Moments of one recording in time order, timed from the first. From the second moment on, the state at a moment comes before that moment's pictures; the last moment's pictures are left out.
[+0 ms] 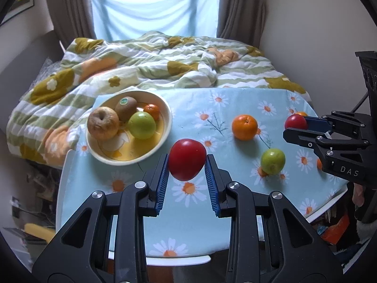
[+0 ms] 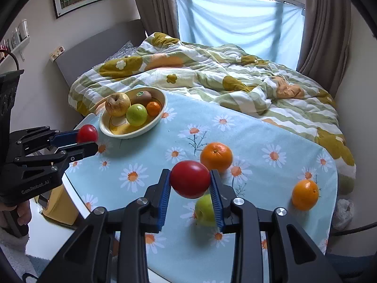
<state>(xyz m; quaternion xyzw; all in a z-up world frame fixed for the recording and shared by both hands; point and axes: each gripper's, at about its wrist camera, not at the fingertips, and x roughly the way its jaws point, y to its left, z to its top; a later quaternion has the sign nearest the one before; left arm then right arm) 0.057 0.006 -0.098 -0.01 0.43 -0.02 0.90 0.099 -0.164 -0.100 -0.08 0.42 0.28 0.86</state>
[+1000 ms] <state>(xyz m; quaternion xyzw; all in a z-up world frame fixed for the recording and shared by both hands) 0.151 0.149 -0.171 0.03 0.50 -0.08 0.86 0.166 -0.025 -0.121 -0.03 0.46 0.24 0.85</state>
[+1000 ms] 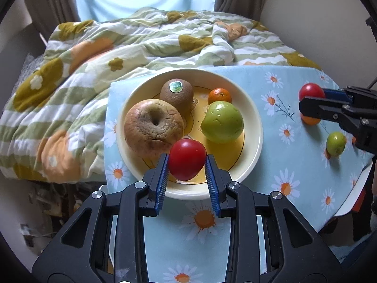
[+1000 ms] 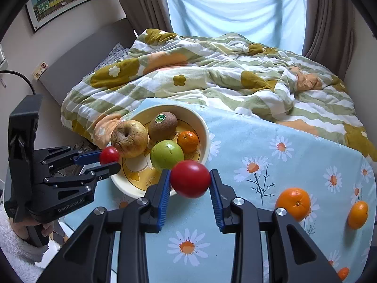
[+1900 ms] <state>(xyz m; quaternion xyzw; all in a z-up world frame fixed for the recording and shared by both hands) 0.131 0.144 -0.163 0.03 0.52 -0.08 0.85 0.172 -0.023 -0.118 -0.04 0.47 0.24 0.85</state>
